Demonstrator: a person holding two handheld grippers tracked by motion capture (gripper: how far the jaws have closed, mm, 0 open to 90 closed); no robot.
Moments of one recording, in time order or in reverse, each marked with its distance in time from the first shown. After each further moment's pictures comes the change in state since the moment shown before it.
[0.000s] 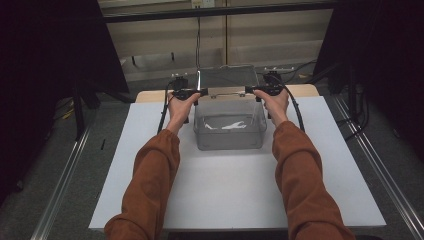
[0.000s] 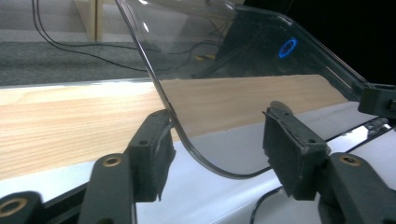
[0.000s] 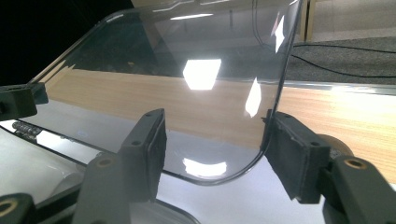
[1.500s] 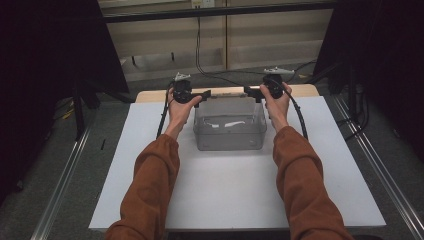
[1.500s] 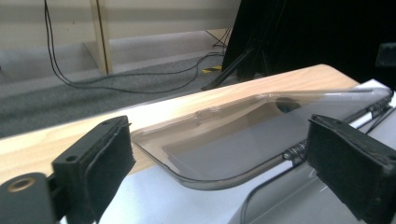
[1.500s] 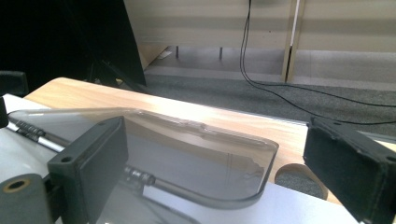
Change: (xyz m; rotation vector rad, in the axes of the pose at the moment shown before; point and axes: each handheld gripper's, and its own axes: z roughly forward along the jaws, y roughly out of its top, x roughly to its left) left arm -0.011 -0.004 -0.010 -0.064 0.013 0.204; right arm 0.012 -0.005 -0.016 -0.126 -0.050 -0.146
